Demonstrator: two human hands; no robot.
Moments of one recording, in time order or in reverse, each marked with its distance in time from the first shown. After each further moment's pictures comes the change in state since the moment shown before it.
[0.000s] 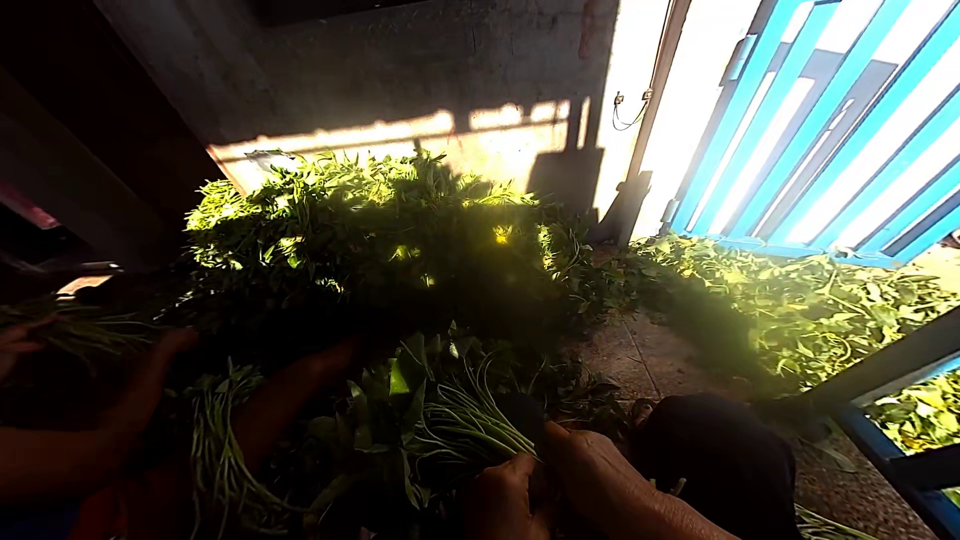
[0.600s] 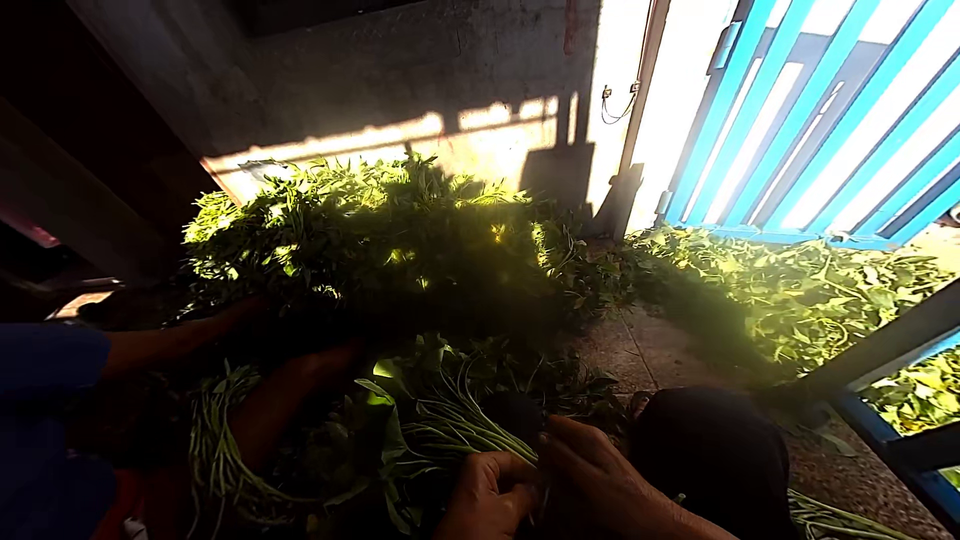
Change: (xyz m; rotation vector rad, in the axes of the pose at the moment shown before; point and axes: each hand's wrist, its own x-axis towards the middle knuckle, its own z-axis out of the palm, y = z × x) left_hand 0.005 0.004 -0.022 -0.581 -0.182 -0.223; right_hand -0.009 0.021 0.013 0.823 0.141 -0.167
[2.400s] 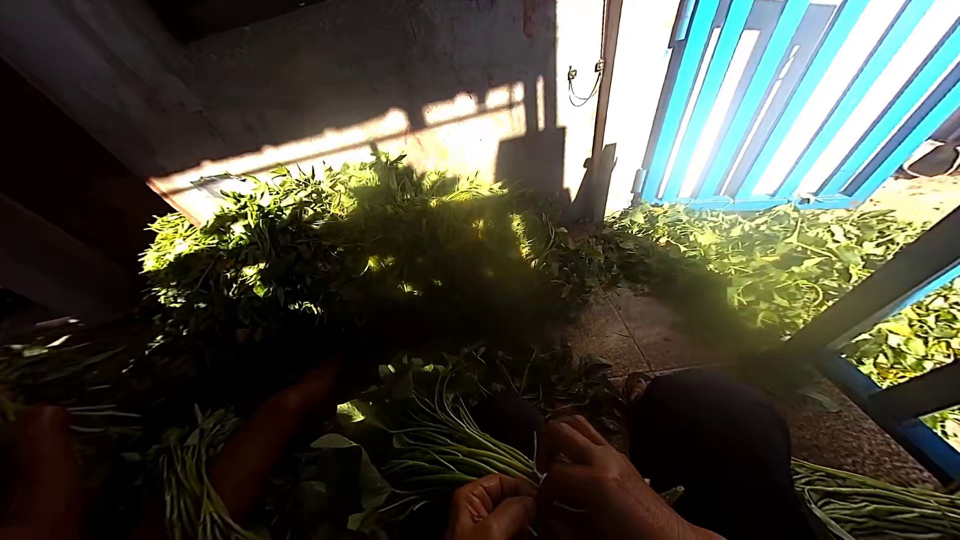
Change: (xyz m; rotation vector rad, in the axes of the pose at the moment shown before) left_hand -0.009 -0.002 0.005 -0.432 0.078 -0.181; right_hand -0.016 -0.022 0.010 -0.598 0.087 -0.264
